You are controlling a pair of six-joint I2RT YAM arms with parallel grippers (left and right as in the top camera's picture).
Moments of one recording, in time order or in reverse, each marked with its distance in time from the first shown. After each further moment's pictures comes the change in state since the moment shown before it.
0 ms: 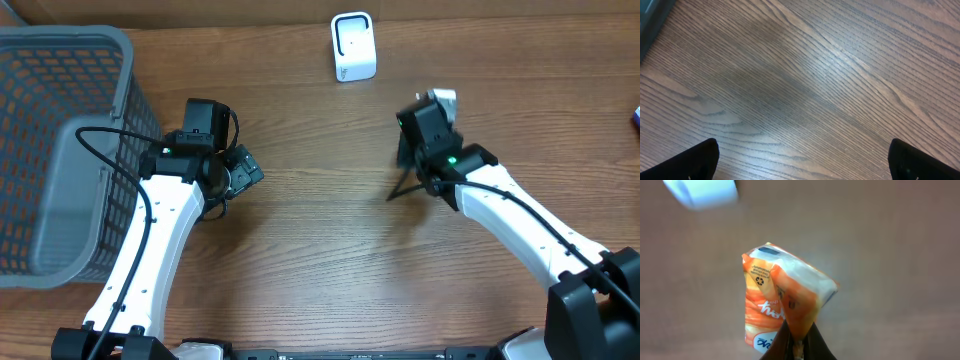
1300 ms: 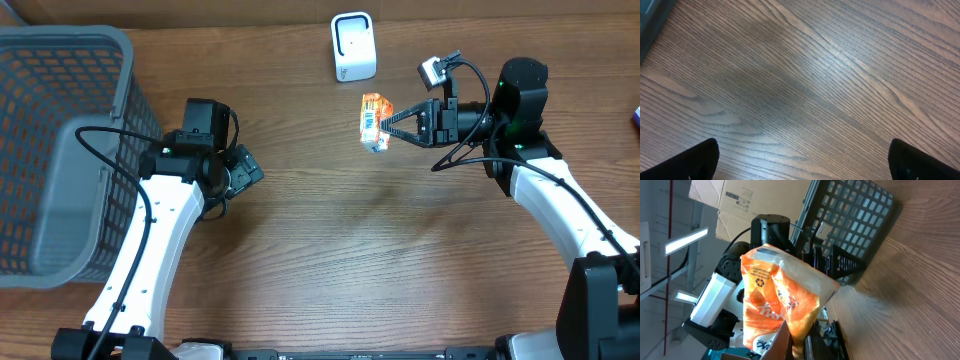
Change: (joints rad) left arm 0.000 0.000 0.002 0.000 0.000 0.000; right arm -0.337 -0.006 -0.090 0.845 -1.837 0.518
